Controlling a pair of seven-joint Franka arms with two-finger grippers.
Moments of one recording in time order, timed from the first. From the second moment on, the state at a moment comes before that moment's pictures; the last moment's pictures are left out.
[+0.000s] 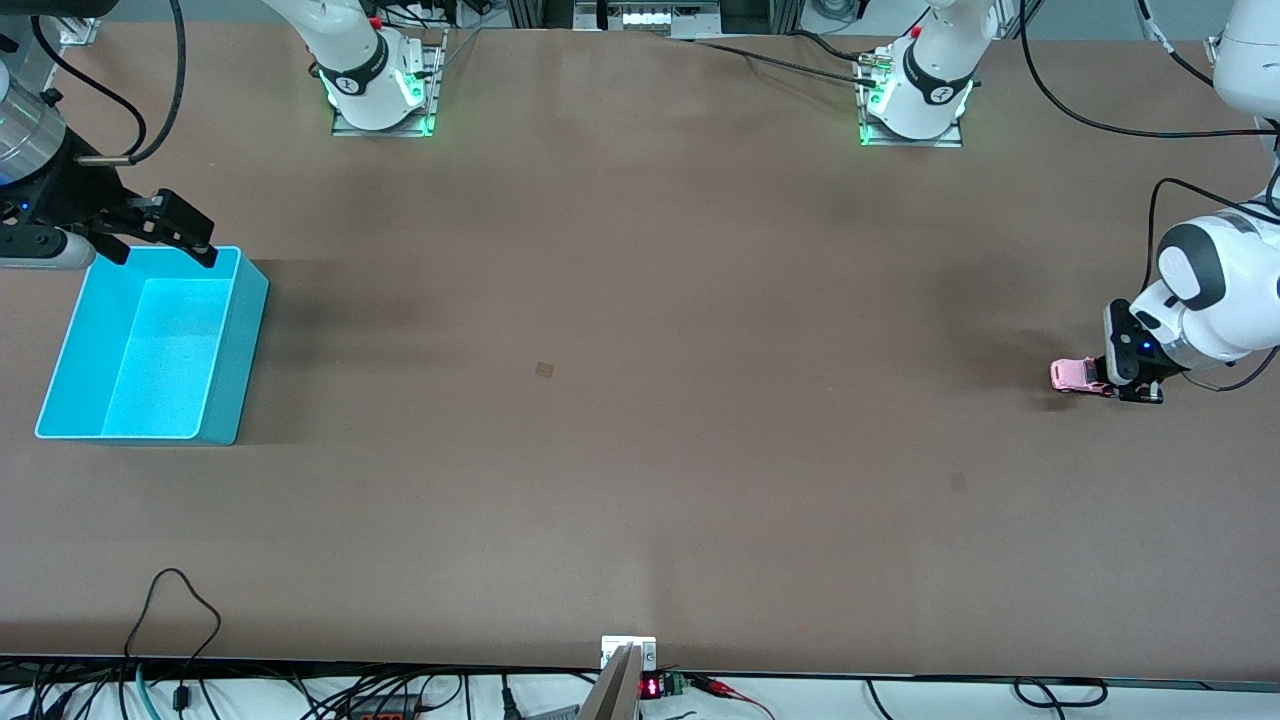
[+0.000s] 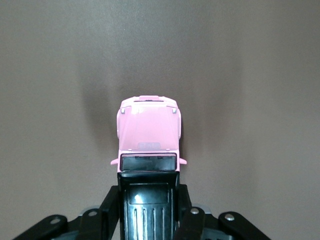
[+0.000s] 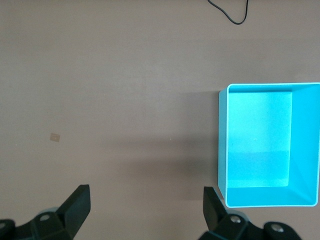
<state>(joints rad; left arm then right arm) 0.45 0.50 -0.04 -2.01 0.12 2.50 1.96 0.05 -0.02 0.03 -1.64 -0.02 1.69 0.11</state>
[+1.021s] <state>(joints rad) 0.41 0.45 -0.11 -1.87 0.12 2.12 1.87 0.05 -0.02 0.03 -1.64 -0.02 1.69 0.11</state>
